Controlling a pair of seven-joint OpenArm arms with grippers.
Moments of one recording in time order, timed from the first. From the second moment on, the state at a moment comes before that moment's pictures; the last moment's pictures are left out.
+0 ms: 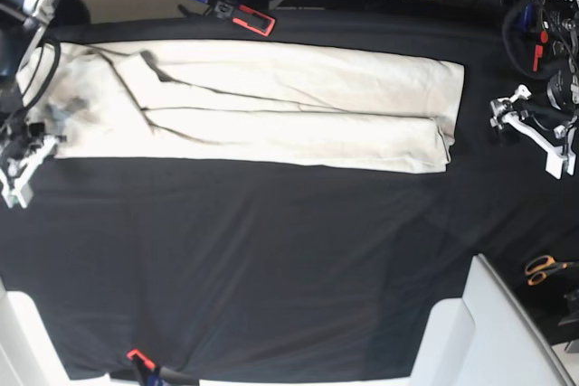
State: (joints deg) left arm 12.3 -27.9 -25.5 83.3 -34.3 -16.5 50.7; right arm 11.9 17.8 31.1 53.2 1.8 40.3 -48.4
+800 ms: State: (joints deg) left arm 12.3 -27.9 -25.6 83.3 -34.2 -16.5 50.7; right arm 14.0 24.3 31.1 42.6 1.8 40.2 -38.9
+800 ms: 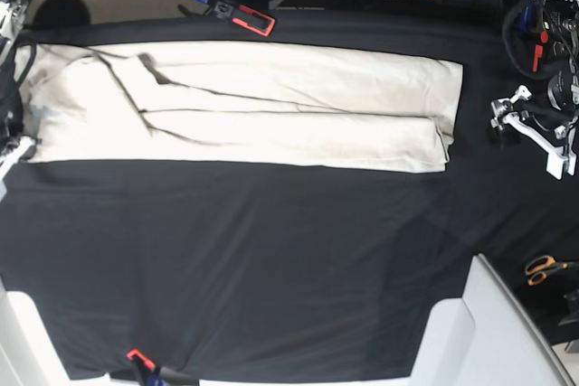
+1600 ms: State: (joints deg) left arm 13.8 -26.8 -33.3 83.3 -40.9 -25.9 50.4; right arm 2.4 26.0 32.3 70.4 1.4 38.8 -32.2
